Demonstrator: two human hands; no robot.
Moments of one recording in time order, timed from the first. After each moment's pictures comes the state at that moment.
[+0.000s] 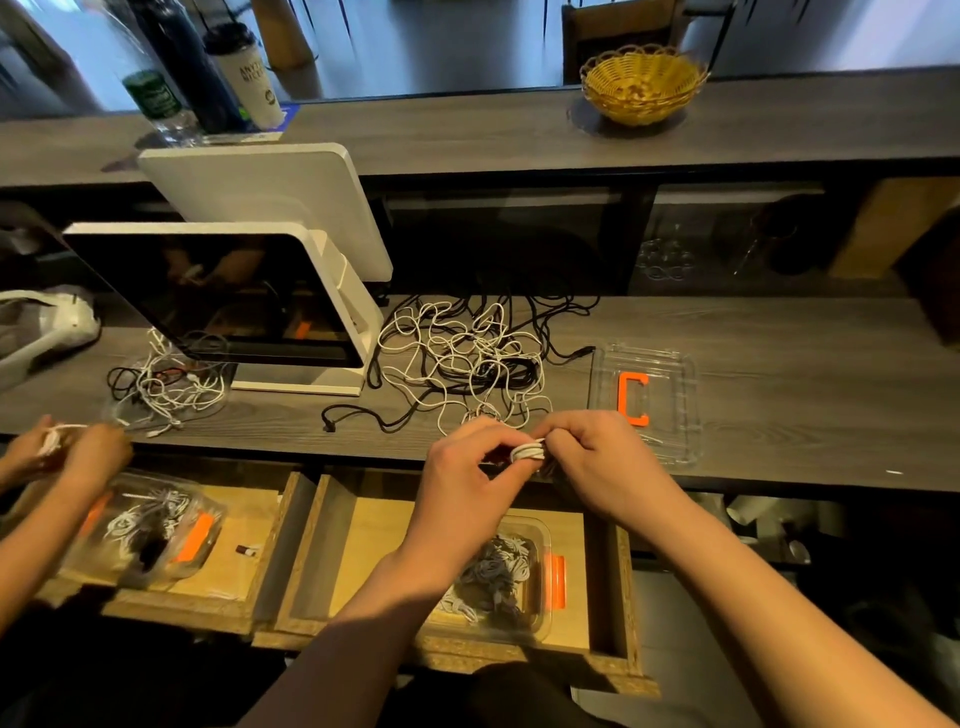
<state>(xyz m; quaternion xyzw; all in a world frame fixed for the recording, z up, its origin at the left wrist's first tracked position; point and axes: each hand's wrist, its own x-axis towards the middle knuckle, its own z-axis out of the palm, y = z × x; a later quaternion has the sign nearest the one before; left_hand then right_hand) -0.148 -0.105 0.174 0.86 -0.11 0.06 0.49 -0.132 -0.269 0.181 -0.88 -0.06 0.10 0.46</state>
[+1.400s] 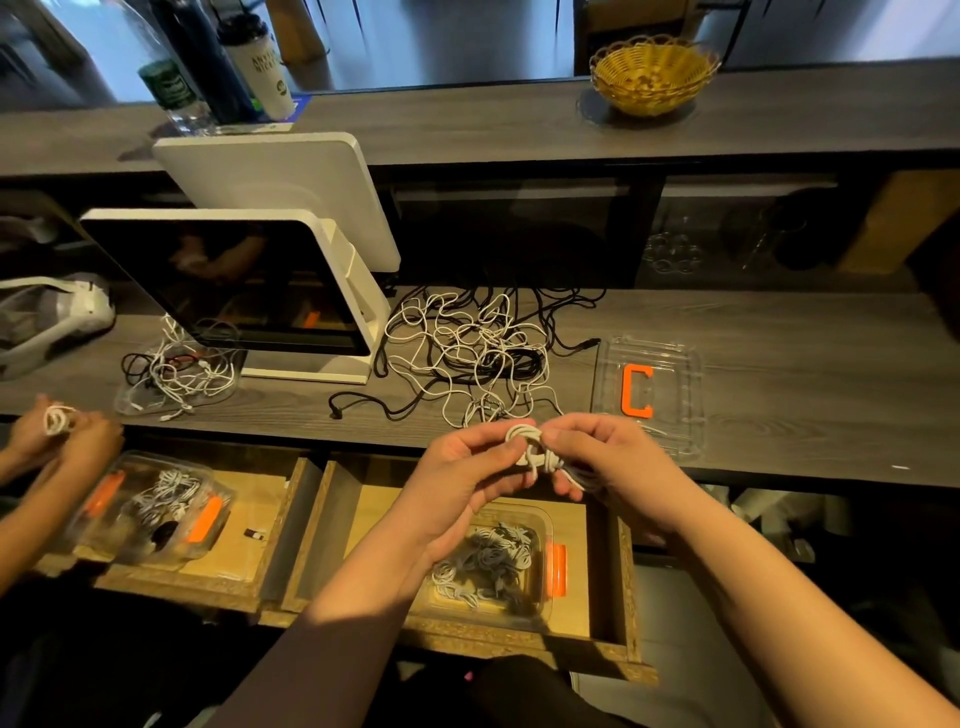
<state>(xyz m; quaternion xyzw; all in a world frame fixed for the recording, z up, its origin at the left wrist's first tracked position) -0.155 -0.096 0.182 0.52 0.14 -0.25 0.80 -0.149 -0.283 0.170 -0.59 0.01 0.25 0.77</state>
